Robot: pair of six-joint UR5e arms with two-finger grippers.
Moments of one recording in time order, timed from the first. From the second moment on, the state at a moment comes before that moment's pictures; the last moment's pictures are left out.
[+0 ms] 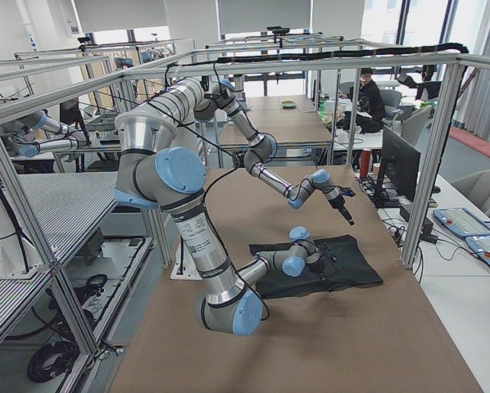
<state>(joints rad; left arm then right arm) -0.88 -2.40 -1.06 -2.33 -1.71 -1.20 0.63 -0.90 1.34 -1.10 1.52 1.01</state>
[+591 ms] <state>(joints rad) -0.88 -2.41 -1.06 -2.33 -1.70 -1.20 0.67 -0.94 1.35 -1.08 1.53 0.90</state>
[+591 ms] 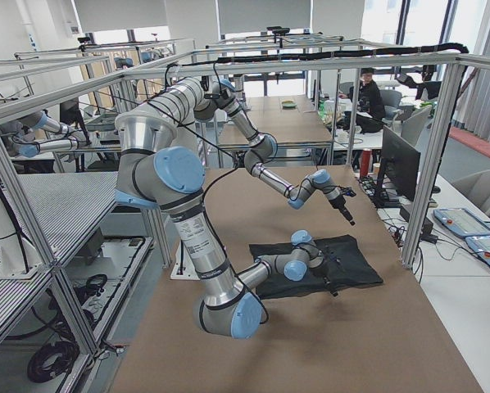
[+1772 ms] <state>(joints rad) -0.87 -2.43 -1.06 -2.33 -1.70 -1.22 0.73 -0.98 1.54 -0.95 1.73 1.15</state>
